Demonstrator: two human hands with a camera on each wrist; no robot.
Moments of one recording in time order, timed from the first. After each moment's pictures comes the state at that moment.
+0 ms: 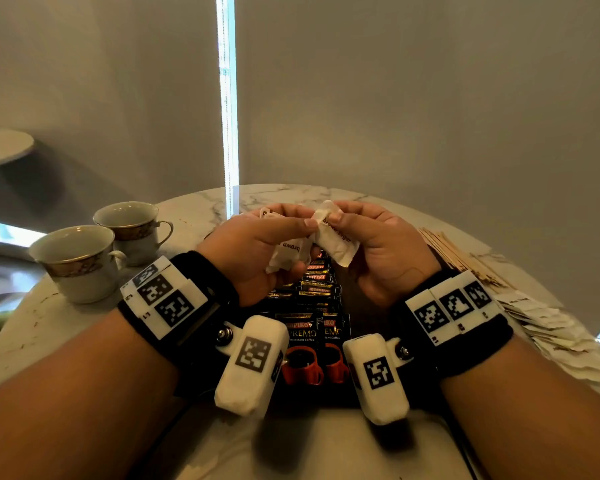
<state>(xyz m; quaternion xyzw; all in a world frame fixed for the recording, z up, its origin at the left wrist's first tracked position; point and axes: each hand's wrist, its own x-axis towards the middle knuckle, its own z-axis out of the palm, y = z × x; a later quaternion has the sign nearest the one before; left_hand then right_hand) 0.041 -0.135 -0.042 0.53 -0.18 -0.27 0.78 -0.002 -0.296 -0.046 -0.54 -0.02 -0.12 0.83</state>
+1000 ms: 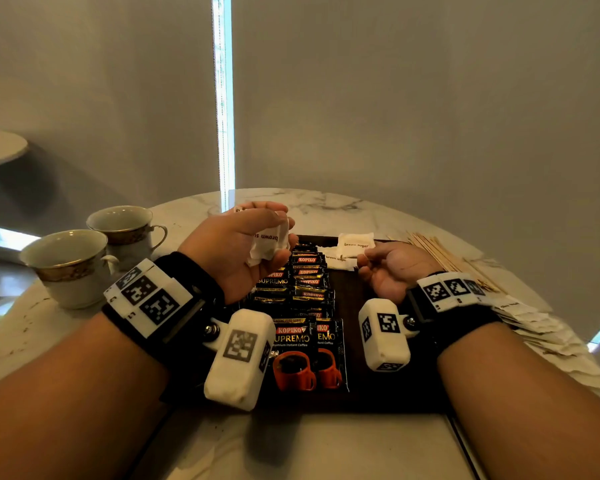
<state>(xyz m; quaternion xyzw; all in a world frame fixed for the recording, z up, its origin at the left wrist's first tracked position) 0.055 -0.129 -0.042 0.51 -0.12 -0.21 0.83 0.032 -0.366 -0.077 -0.52 0.27 -0.08 0.80</state>
